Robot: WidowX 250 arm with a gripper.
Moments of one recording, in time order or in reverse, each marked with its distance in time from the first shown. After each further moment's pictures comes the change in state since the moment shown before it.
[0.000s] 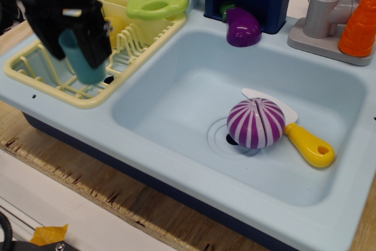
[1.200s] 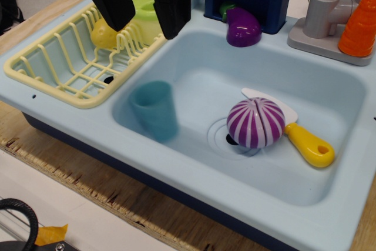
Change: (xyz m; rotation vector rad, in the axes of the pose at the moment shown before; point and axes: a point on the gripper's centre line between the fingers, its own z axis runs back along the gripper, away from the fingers) arm 0.004 -0.087 0.037 -0.068 -0.006 -0.002
